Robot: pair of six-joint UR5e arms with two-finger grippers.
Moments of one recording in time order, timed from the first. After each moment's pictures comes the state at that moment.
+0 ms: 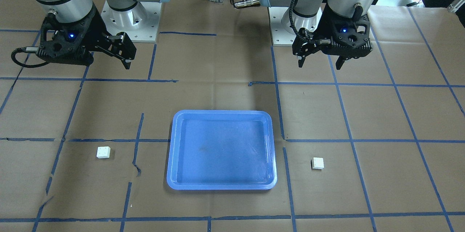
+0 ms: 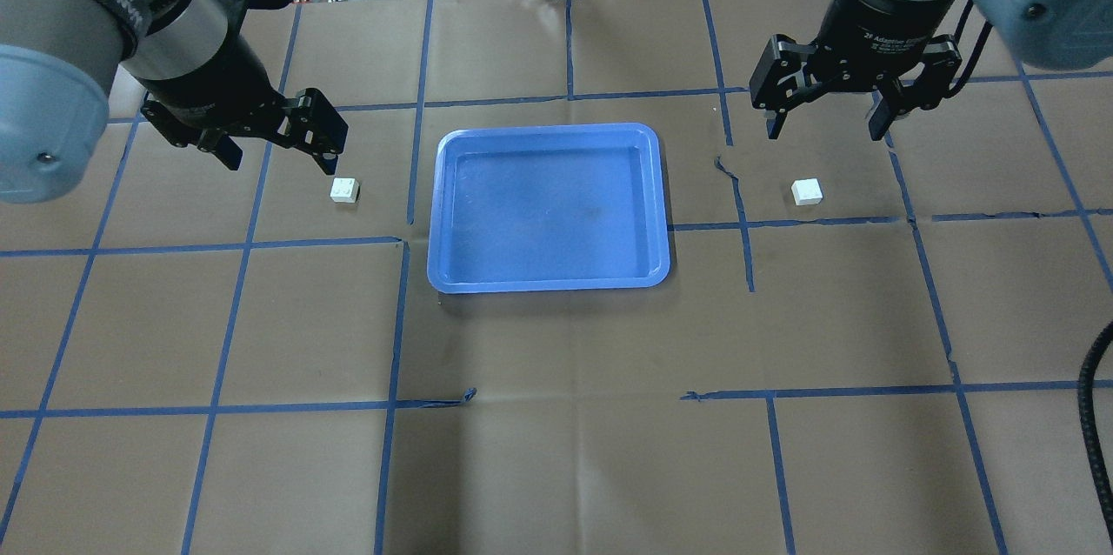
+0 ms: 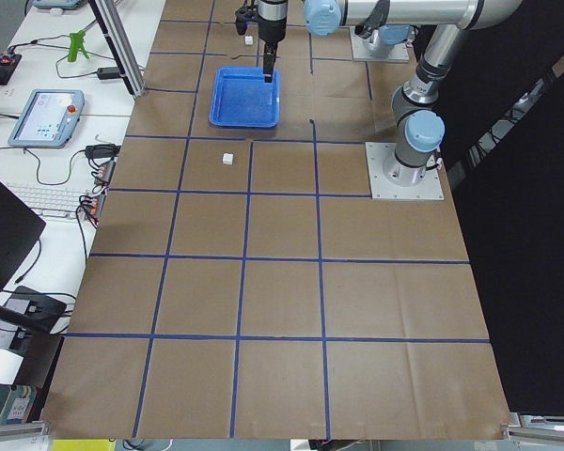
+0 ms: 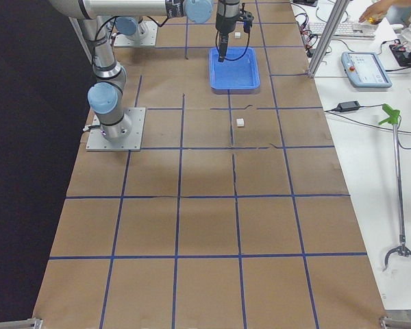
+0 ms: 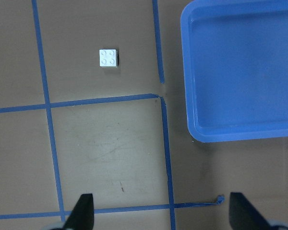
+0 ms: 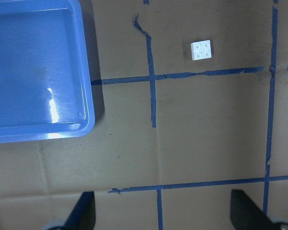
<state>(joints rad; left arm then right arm) -1.55 -1.52 -1.66 -1.49 1.61 0.10 1.57 -1.53 1.54 -1.51 -1.57 0.07</state>
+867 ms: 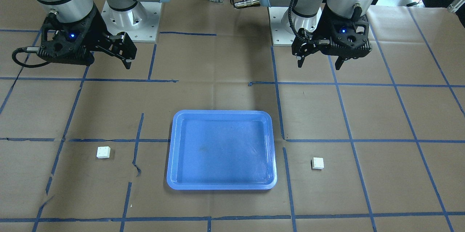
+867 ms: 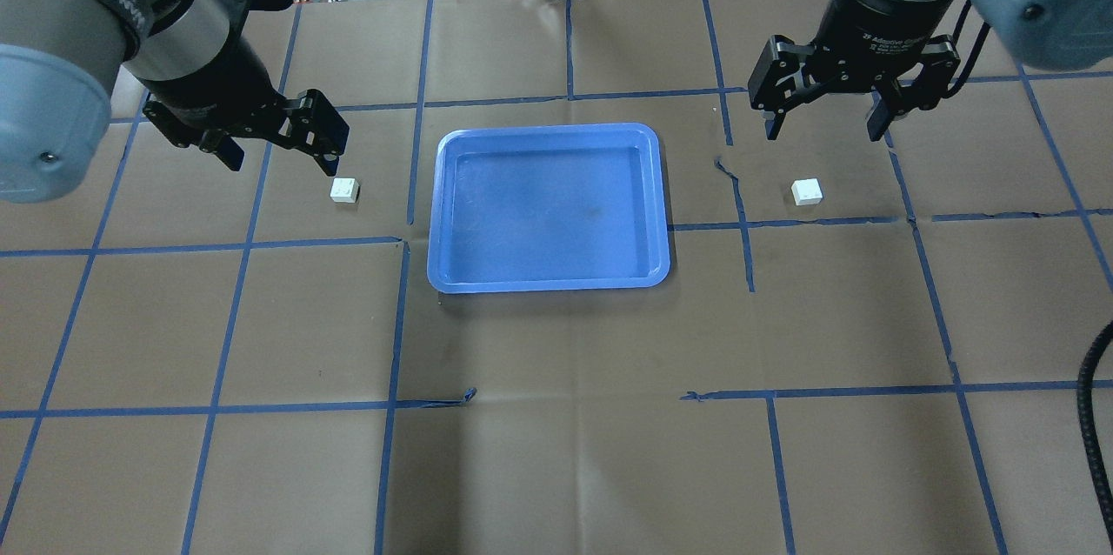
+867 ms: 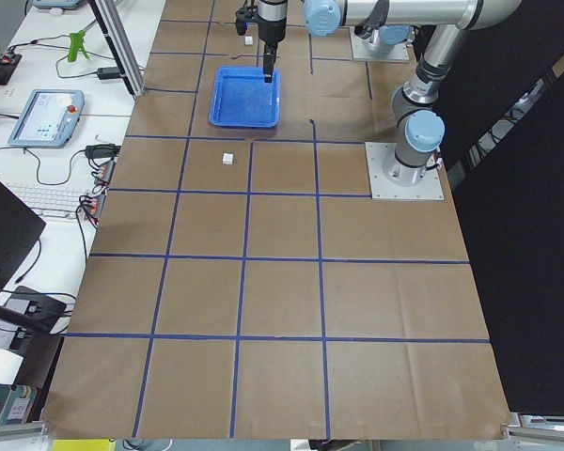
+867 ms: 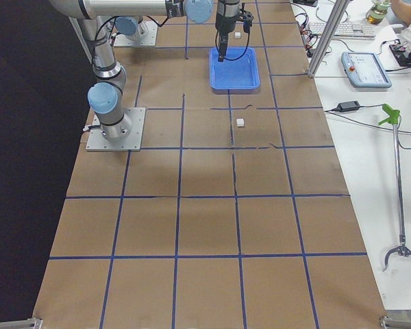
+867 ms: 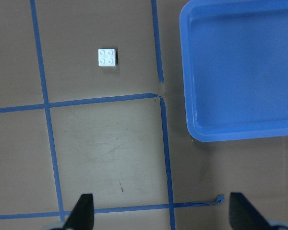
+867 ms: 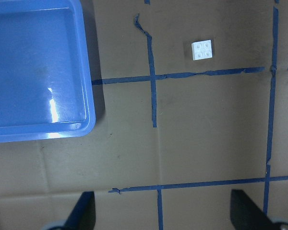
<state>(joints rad) -1.55 -1.52 -1.66 -1.49 1.60 0.12 1.57 -1.53 1.54 -1.51 -1.57 0.07</state>
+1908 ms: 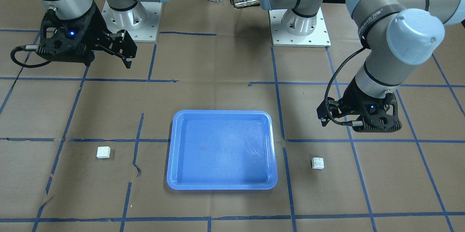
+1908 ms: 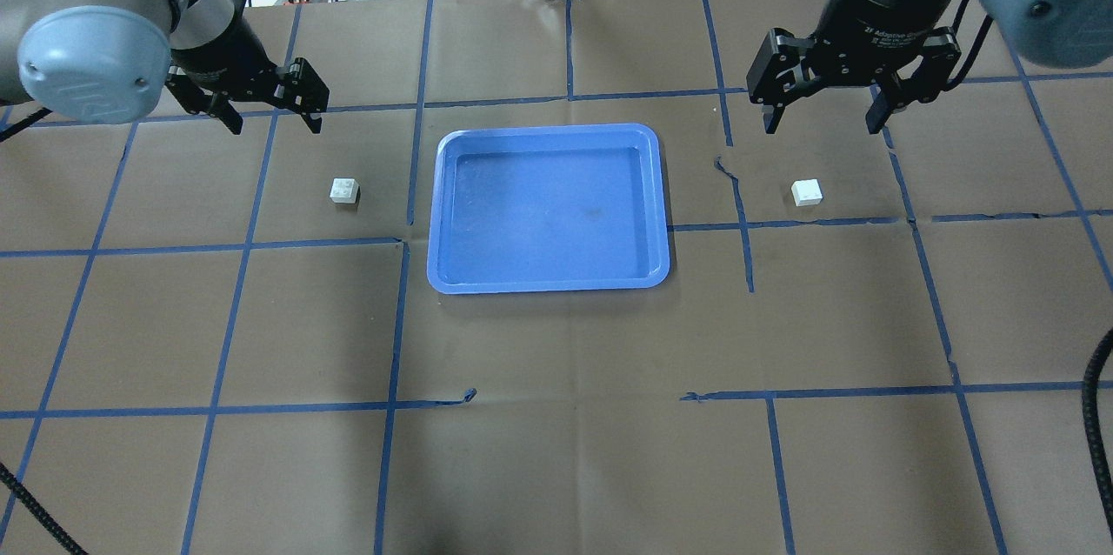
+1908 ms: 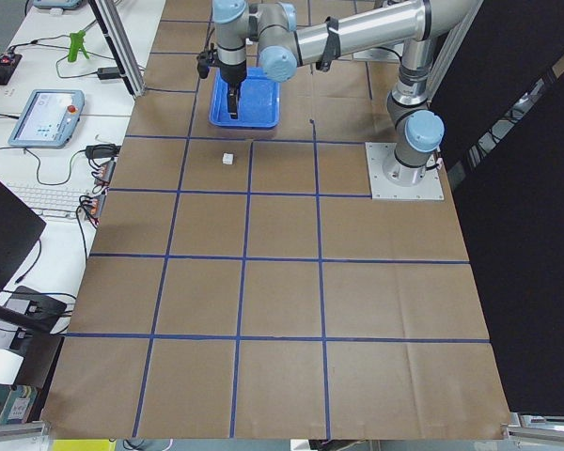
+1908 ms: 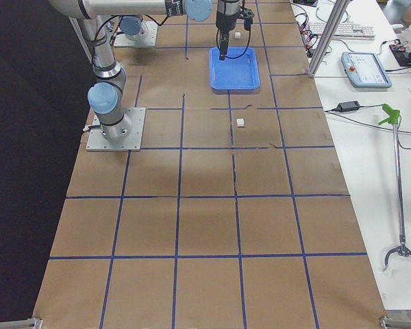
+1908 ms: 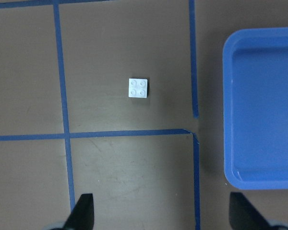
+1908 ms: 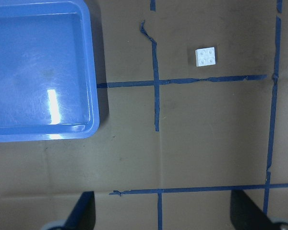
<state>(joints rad) -1.44 -1.84 -1.60 -1.21 1.60 0.16 1.57 -1.53 1.53 -1.52 -1.56 0.00</state>
